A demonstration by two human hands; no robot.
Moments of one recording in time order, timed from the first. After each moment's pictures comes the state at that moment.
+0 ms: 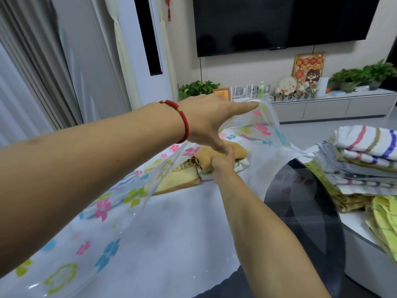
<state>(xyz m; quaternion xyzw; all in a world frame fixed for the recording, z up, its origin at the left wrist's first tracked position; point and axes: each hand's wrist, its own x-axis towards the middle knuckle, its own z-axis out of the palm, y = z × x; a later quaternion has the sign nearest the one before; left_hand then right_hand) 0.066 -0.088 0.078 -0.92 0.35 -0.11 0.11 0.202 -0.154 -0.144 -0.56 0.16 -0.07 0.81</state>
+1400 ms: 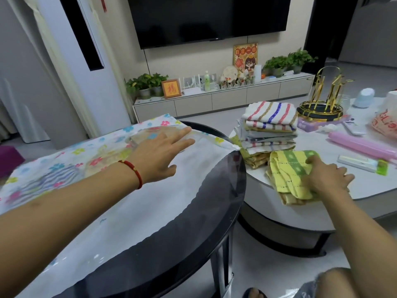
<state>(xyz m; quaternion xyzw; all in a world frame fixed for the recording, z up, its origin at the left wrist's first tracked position) 0.014 -0.145 -0.044 -0.90 0.39 -0.15 0.12 -0.049 -0.577 -0.191 -0.91 0.40 -0.05 0.11</state>
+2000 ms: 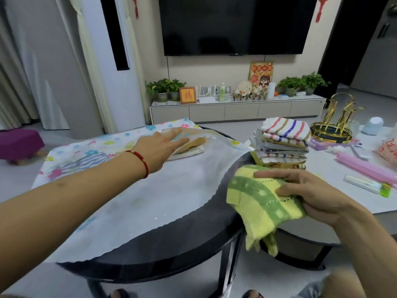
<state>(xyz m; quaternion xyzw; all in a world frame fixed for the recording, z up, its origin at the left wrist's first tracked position) -0.004 -0.067 -0.032 -0.94 0.28 -0.14 0.15 -0.152 -0.428 -0.069 -0.65 -0.04 0.15 0.74</state>
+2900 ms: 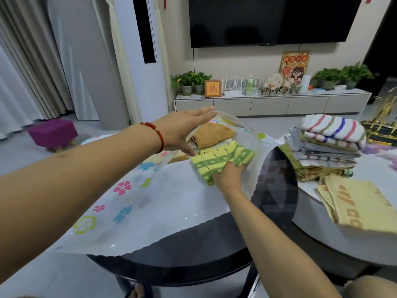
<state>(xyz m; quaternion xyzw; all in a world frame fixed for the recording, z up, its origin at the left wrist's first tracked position) 0.023 -0.039 0.015 -0.92 0.36 -0.12 0.06 0.020 -0.202 -0.154 -0.90 0.15 -0.05 0.40</state>
